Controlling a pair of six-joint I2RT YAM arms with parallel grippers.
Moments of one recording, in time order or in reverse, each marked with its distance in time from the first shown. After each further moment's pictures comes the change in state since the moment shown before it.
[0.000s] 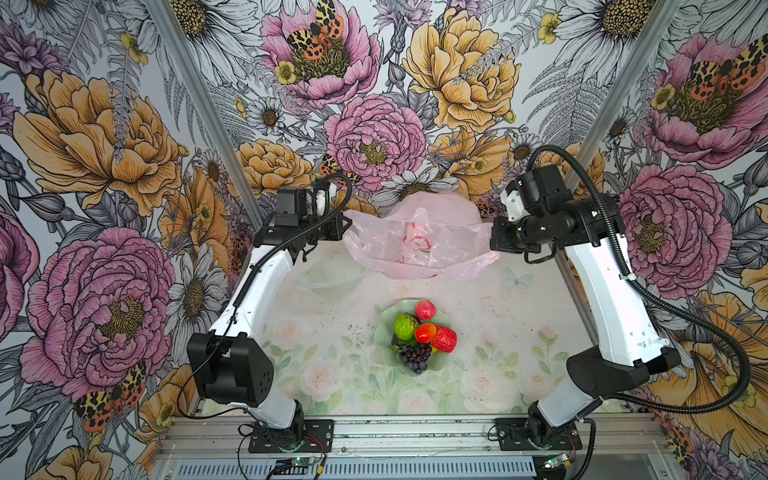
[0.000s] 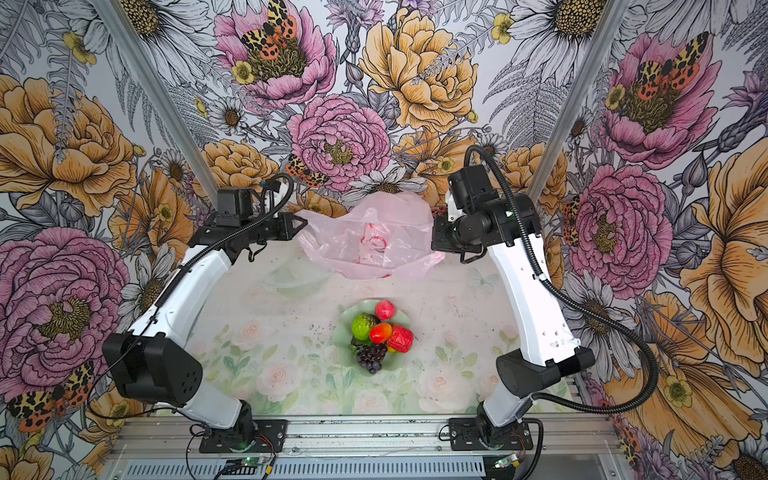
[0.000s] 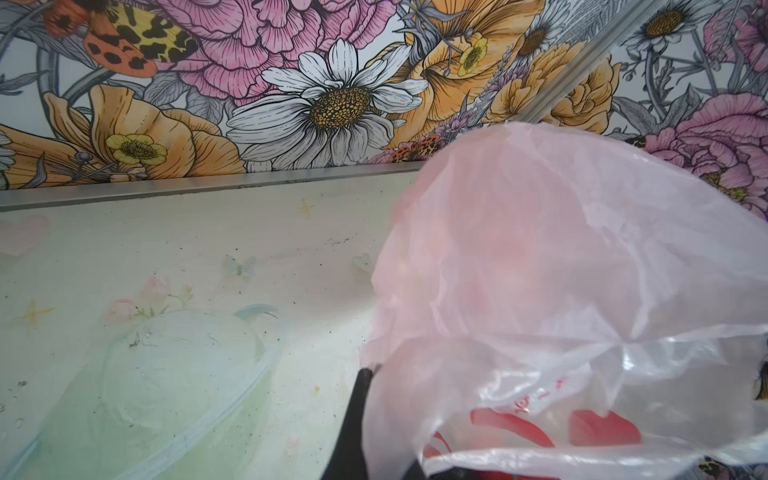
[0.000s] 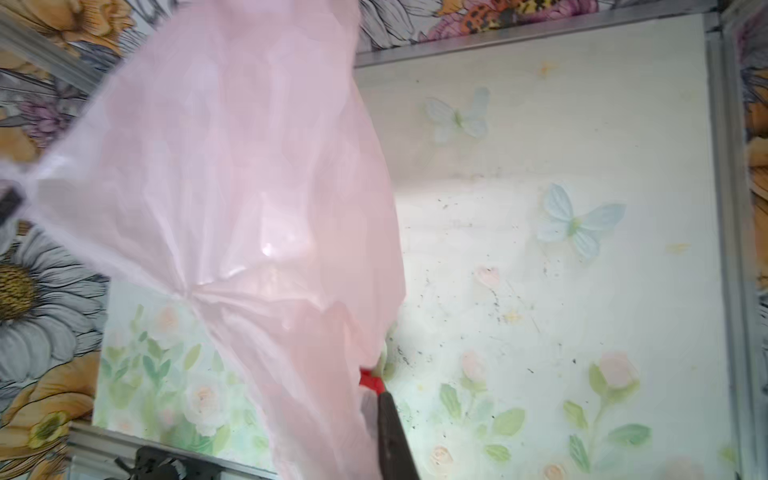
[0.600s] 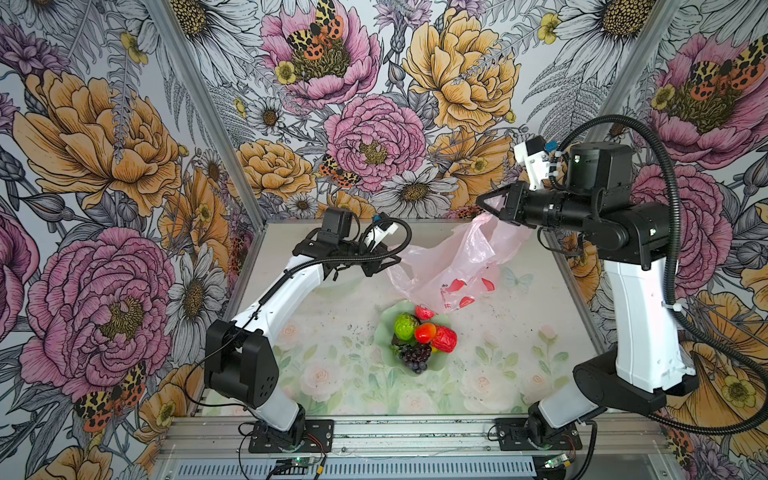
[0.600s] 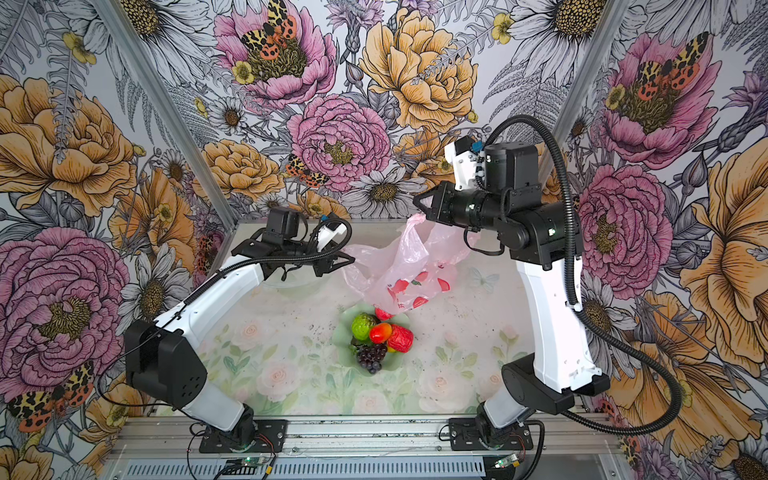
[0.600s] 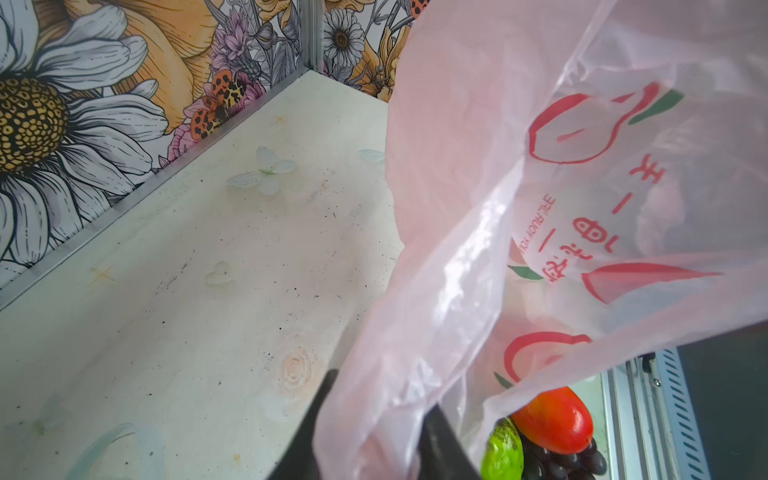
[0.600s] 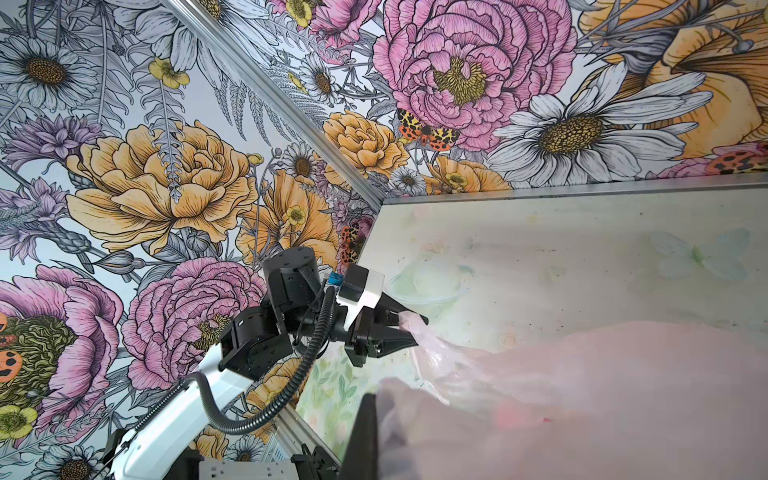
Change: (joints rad) left arm -0.202 0.061 -0.132 0.016 0.270 0.564; right arm -0.004 -0.056 0.216 0.294 -0.468 0.113
